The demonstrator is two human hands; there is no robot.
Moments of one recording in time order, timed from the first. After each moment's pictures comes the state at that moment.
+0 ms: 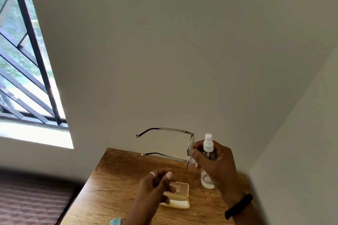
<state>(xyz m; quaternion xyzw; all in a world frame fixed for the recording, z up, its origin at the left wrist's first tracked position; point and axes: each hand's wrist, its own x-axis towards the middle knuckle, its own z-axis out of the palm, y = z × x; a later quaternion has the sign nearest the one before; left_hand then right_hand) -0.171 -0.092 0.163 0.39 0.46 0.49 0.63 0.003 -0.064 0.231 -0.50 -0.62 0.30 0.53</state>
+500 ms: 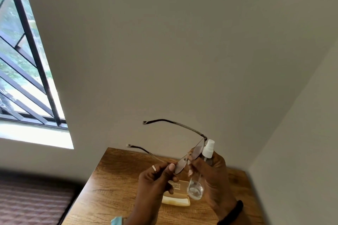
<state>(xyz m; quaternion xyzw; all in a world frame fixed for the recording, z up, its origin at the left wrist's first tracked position) -0.161 -0.094 0.171 0.37 0.37 0.60 0.60 -0.012 -0.080 0.212 -0.41 -0.50 0.47 0.60</state>
